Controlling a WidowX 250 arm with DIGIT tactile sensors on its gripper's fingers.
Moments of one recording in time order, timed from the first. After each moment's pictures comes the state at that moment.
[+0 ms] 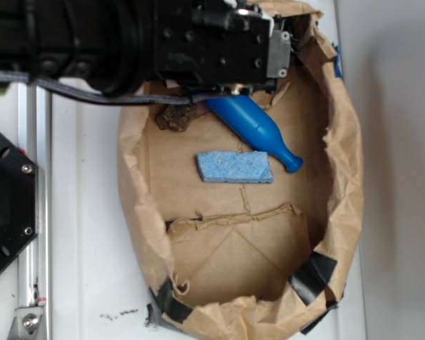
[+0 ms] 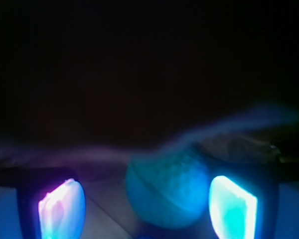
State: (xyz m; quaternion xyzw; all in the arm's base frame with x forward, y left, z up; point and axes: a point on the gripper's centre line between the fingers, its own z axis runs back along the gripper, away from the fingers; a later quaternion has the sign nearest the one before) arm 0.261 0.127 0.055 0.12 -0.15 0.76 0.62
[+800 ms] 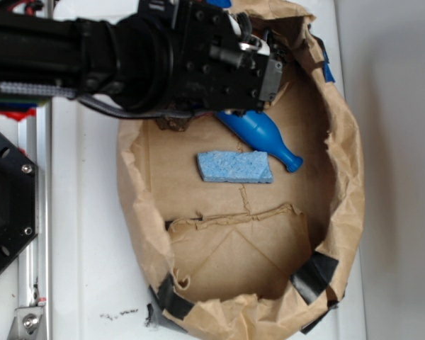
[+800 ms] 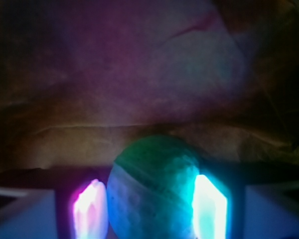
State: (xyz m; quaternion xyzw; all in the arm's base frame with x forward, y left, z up) arm 0.257 0.130 0.030 0.15 -0.16 0.75 0.62
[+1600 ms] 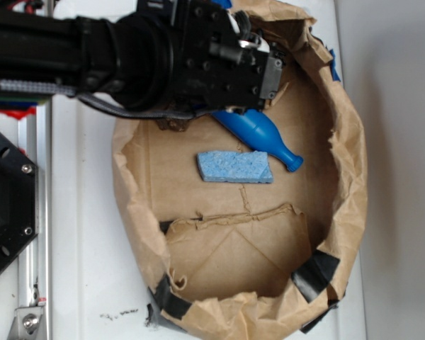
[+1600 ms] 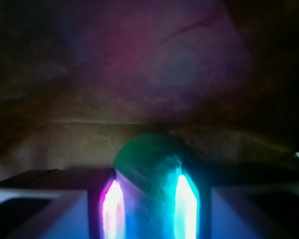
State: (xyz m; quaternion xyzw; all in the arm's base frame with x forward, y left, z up) arm 0.257 0.126 0.030 0.15 -0.14 0.73 0.65
